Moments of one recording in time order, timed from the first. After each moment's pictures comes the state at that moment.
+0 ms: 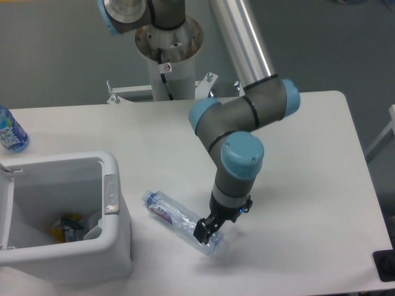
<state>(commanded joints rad) 2.41 -2.18 -1.50 -0.92 1.39 -0.27</state>
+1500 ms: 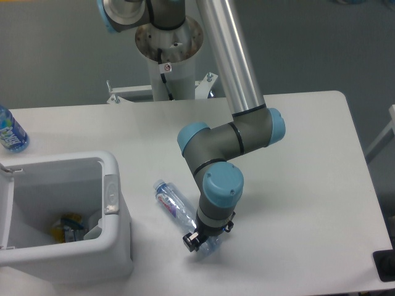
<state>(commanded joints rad) 2.37 -2.23 -1.49 -0.92 1.45 -0.26</state>
